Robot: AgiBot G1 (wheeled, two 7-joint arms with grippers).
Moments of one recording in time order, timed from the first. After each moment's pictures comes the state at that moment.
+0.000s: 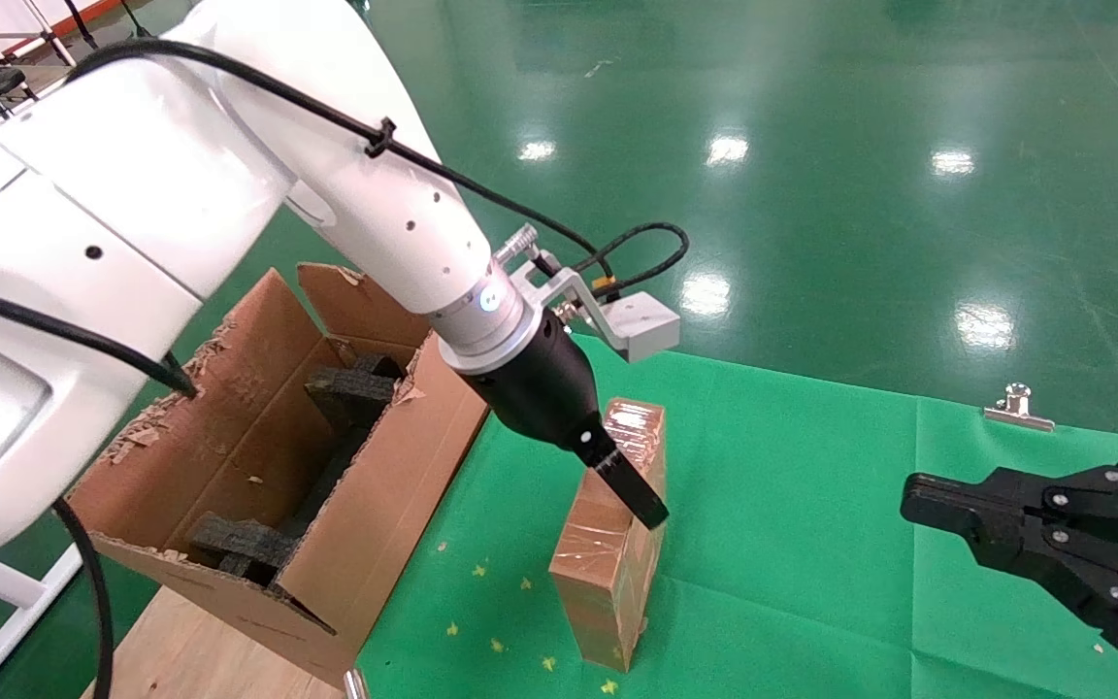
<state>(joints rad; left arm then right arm) -1.87 1.17 1.10 -0.90 1.70 1.57 -1.29 1.08 -0.60 -0.30 1.28 -0.72 -1.49 0.18</state>
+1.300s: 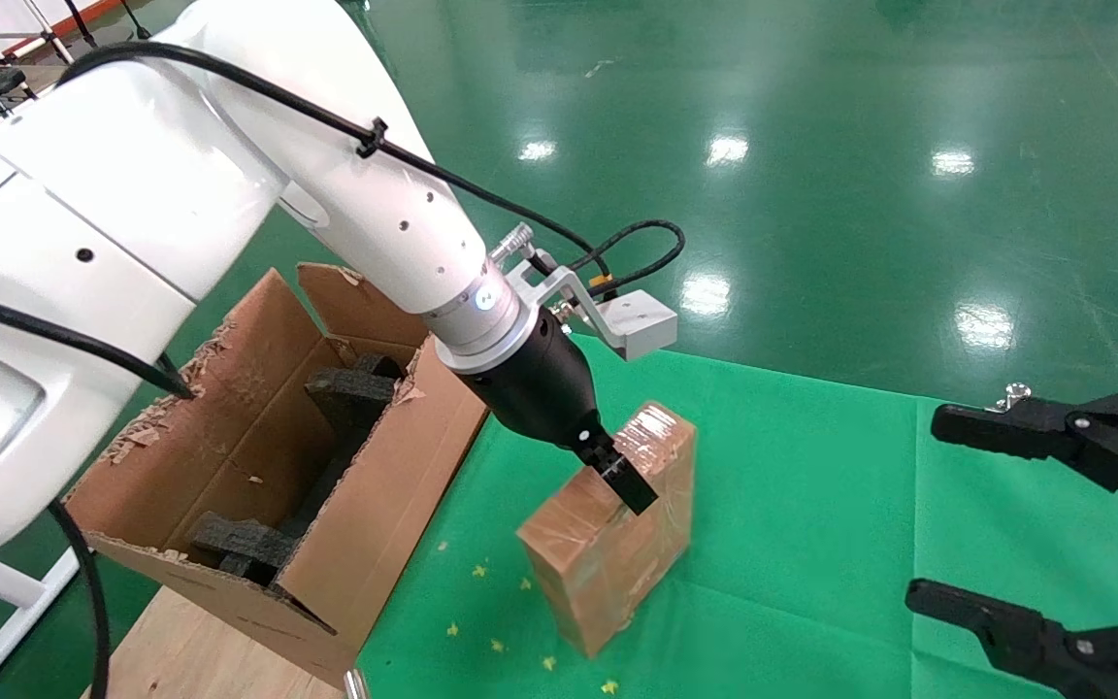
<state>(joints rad) -1.87 1.17 1.10 -0.90 1.70 1.56 -1.28 1.08 -0.60 -0.30 1.28 -0.72 -1.49 0.18</state>
